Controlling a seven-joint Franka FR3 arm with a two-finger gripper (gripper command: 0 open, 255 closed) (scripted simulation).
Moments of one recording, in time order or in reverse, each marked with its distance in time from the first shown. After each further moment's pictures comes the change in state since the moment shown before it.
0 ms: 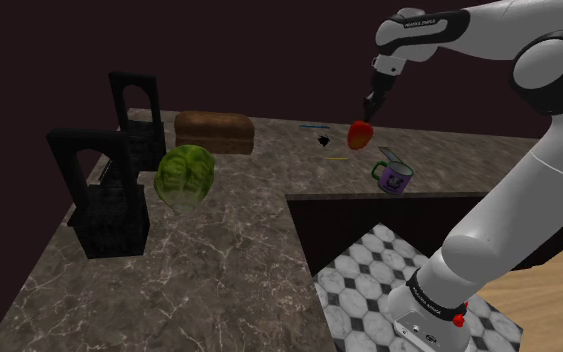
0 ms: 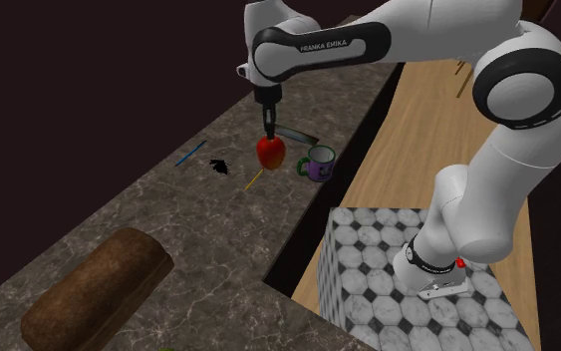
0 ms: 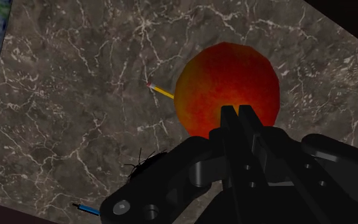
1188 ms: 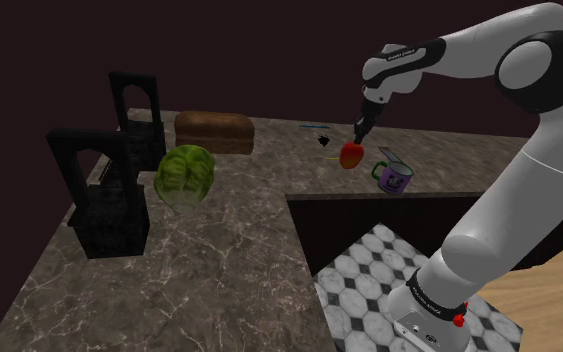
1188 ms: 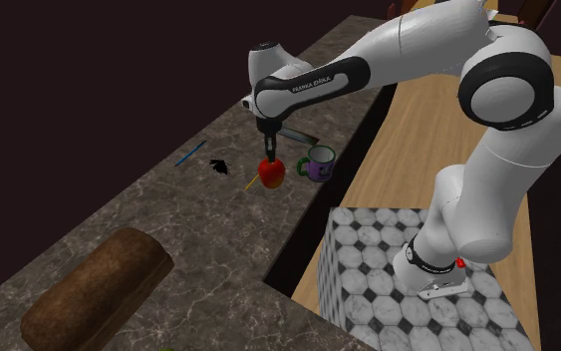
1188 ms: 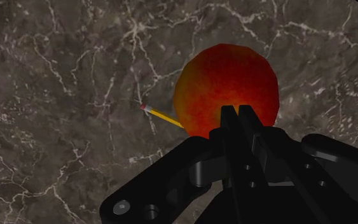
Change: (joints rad) arm -0.004 0.057 -0.003 -0.182 0.026 0.234 -0.027
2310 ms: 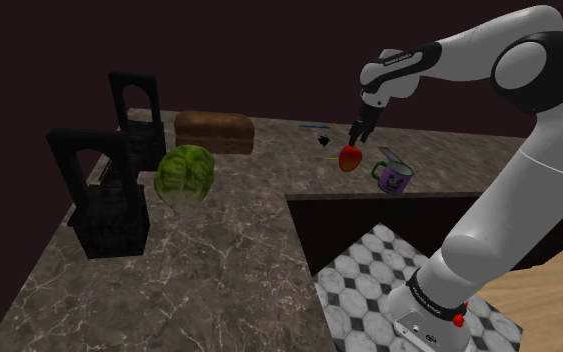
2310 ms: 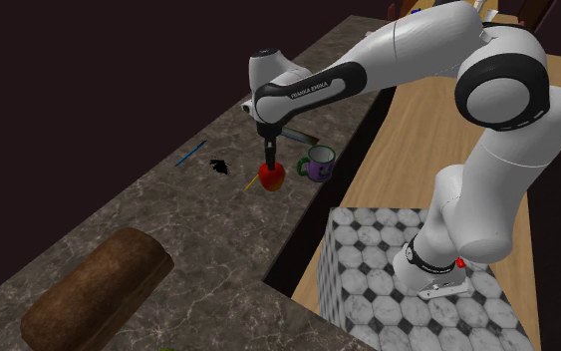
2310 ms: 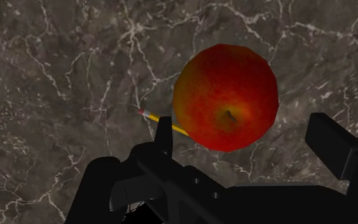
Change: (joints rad) arm 0.000 0.015 0.001 -0.023 0.007 0.037 -0.005
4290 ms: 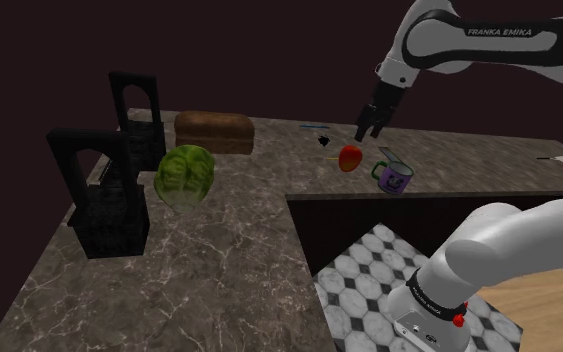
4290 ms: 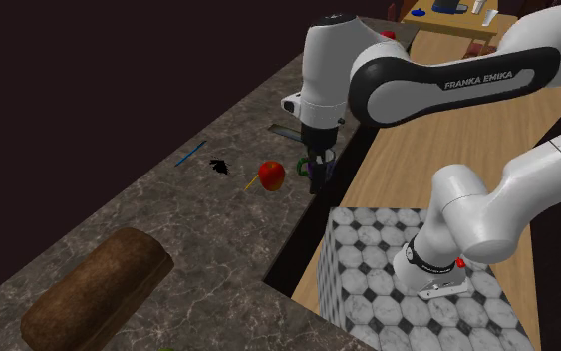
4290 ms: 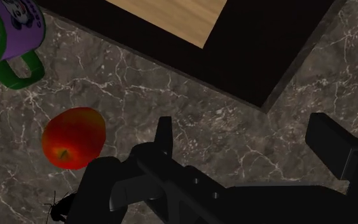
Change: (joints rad) arm 0.087 -0.662 0.254 -0.324 -0.048 -0.273 0.437
